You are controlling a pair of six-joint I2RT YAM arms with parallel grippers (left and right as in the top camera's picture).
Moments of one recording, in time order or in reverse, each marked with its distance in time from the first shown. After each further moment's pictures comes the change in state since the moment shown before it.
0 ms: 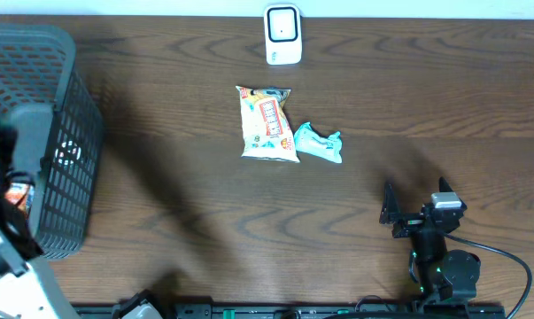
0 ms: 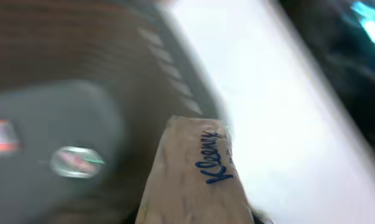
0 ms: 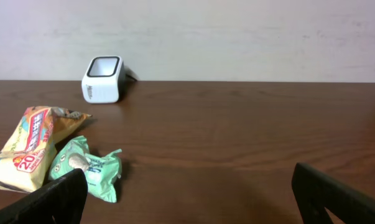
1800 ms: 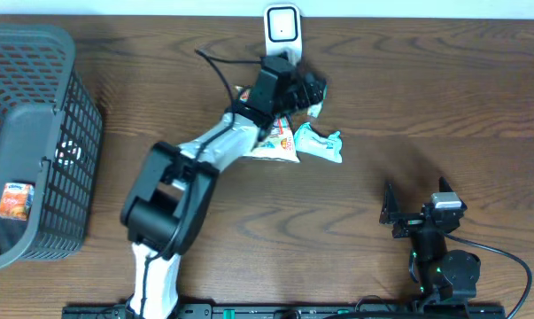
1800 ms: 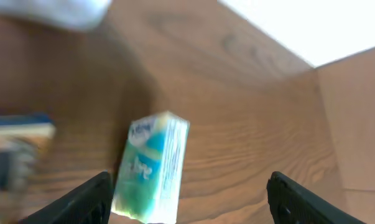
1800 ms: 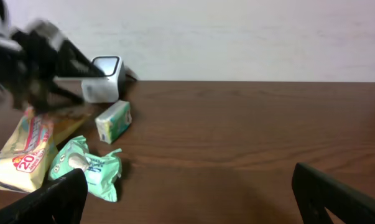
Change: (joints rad) left arm -1.093 1.047 -0.007 0.925 0.082 -0.084; right arm 0.000 0.000 0.000 0.000 0.000 0.000
